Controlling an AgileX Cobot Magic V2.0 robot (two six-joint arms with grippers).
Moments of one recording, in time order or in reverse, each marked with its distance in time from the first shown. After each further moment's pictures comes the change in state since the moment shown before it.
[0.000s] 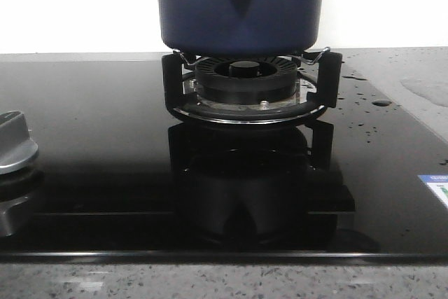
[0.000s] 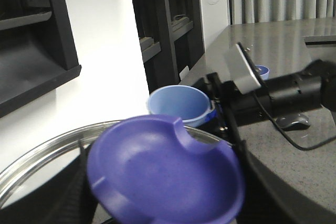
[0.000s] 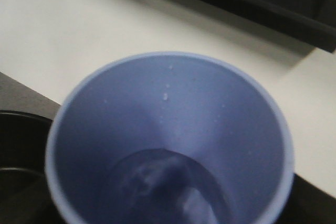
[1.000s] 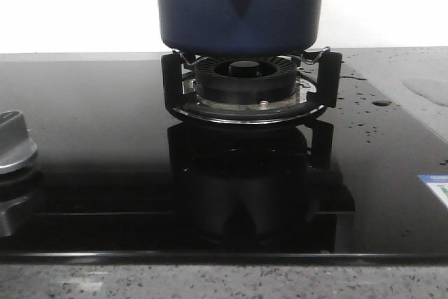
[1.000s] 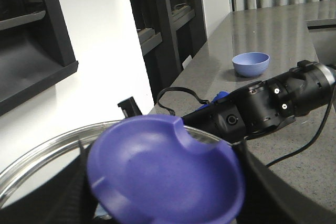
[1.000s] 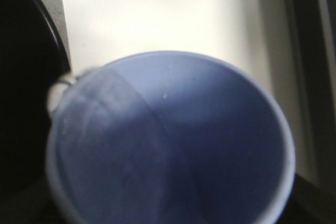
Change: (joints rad) left arm 0.000 -0.050 0.000 0.066 0.010 -0.035; right arm 0.175 0.362 -0.211 -0.990 0.016 -0.012
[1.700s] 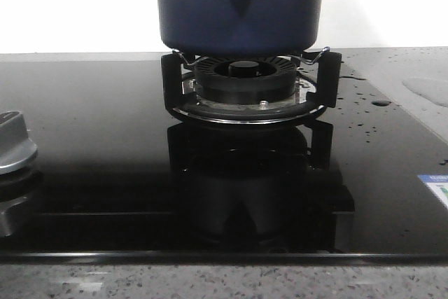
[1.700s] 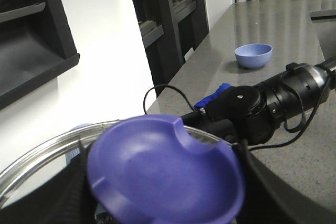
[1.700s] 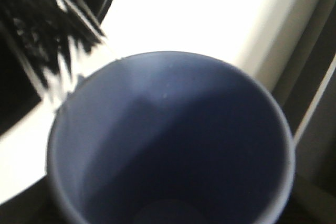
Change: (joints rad) left arm 0.000 0.000 0.000 0.036 0.000 -0.002; right arm 0.002 0.063 -0.007 -0.742 -0.024 0.000
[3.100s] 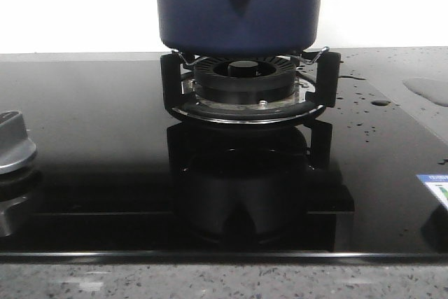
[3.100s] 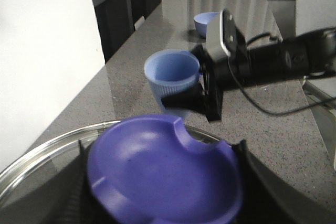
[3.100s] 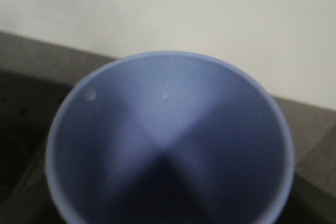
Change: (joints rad) left arm -0.218 0.253 0.001 0.017 -0.066 0.065; right arm -0.532 -0.529 0.642 0.693 -0.133 1.116
